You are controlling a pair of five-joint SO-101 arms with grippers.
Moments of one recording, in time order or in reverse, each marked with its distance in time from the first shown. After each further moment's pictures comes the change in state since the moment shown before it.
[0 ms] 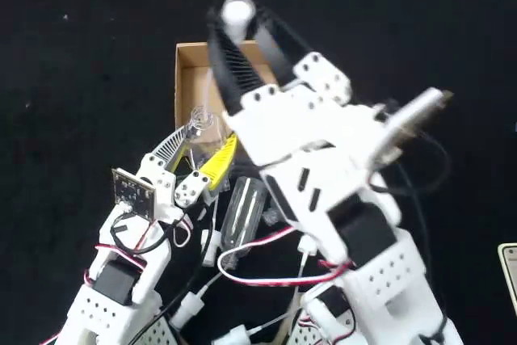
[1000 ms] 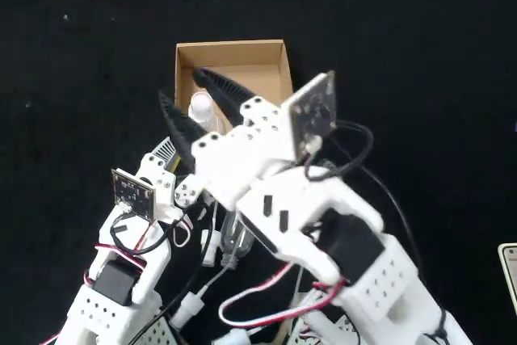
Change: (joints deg) left arm 0.0 0.0 0.0 0.0 0.0; right arm -10.6 -2.2 0.1 26.8 1.9
